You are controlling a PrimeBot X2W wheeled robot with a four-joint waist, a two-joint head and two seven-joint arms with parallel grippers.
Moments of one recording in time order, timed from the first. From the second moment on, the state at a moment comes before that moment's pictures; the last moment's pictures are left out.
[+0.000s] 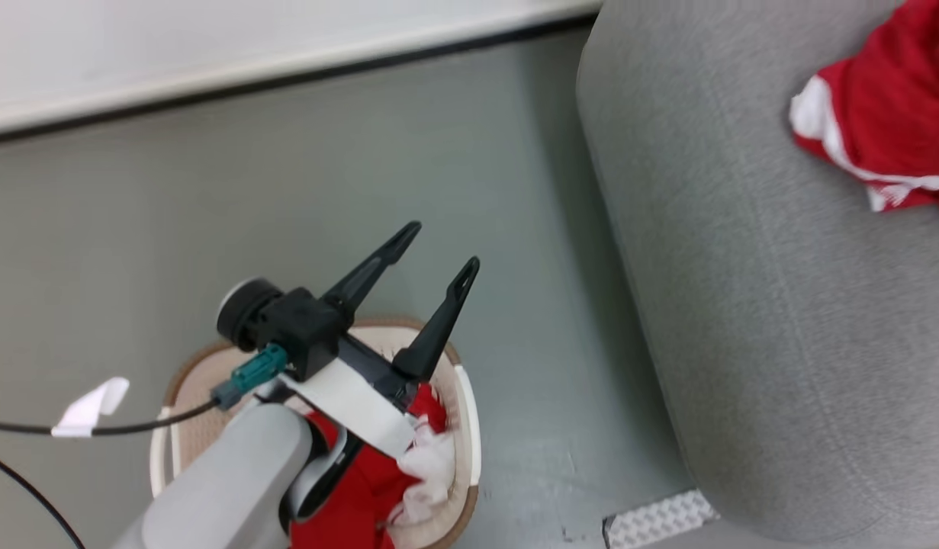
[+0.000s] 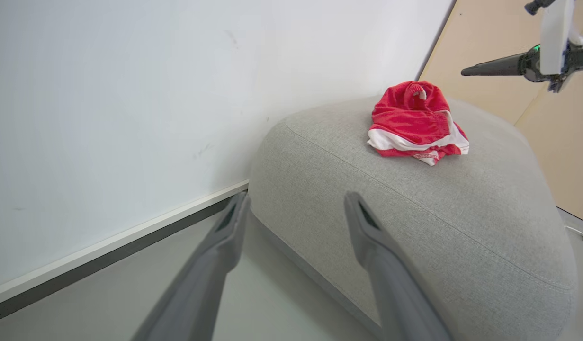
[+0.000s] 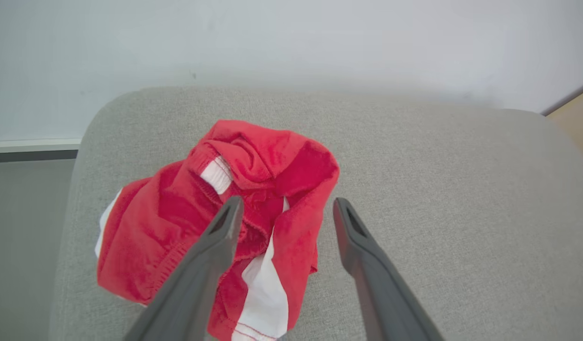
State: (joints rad) left arm -0.63 0.39 -0.72 0.14 -0.48 0.00 -0.26; right arm -1.00 -0.66 0.34 0.69 0.66 0.13 0.31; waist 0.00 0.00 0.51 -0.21
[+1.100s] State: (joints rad) left arm -0.20 0.31 -0.26 0.11 -0.44 0.11 -0.26; right arm -0.56 -0.49 0.29 0.18 0.53 0.13 -0.05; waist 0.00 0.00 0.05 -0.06
